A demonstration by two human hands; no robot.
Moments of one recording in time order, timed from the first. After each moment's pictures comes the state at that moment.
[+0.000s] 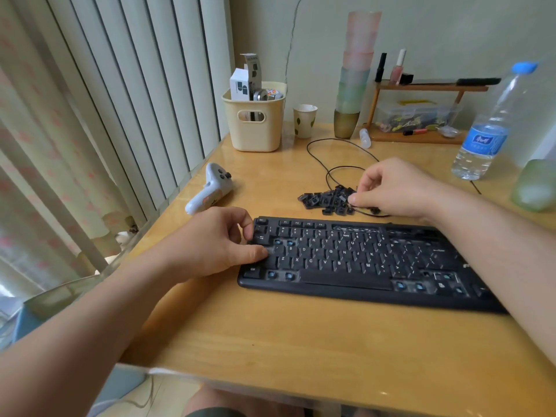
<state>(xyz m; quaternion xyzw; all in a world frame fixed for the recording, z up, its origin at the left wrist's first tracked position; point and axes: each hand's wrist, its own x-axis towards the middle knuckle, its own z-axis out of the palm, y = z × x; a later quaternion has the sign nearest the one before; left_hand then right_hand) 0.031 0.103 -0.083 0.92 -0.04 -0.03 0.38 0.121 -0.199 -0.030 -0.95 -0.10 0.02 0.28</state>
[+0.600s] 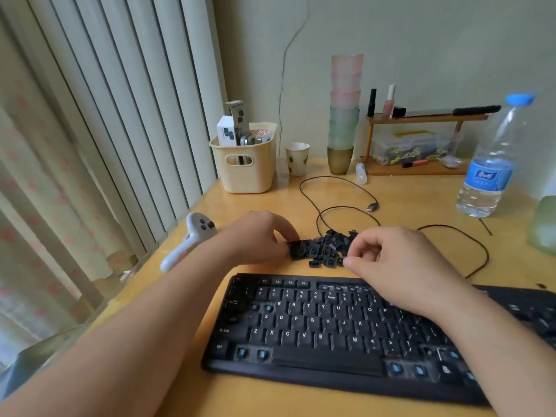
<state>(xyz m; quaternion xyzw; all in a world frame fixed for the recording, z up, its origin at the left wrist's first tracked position) 0.163 0.035 -0.059 0.97 -0.15 -0.02 0.17 0.105 -0.217 -0.055 -0.95 -0.11 -0.04 0.30</state>
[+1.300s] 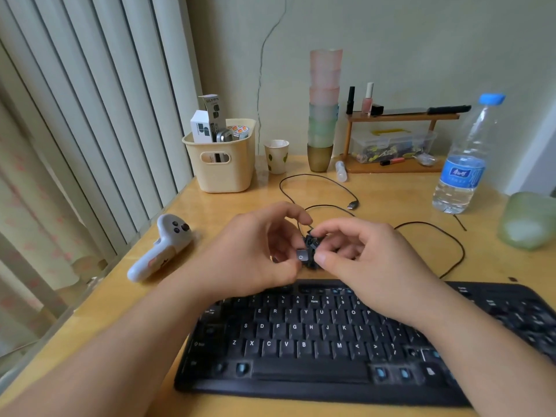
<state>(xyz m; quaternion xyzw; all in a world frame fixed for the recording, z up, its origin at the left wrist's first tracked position) 0.108 0.007 -0.053 0.84 -0.25 0.04 0.48 0.096 -0.209 -0.054 -0.87 -0.17 -0.06 0.46</state>
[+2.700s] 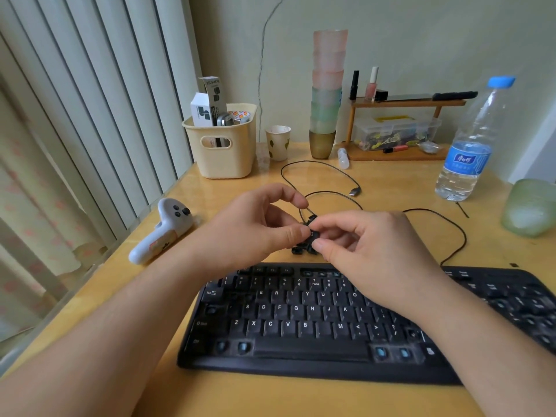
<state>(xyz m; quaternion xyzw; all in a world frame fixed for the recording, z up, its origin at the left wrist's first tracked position) 0.107 0.012 -0.045 0.83 -0.18 -0.04 0.53 0.088 -0.204 -0.059 -0.88 -0.22 -0.14 0.40</state>
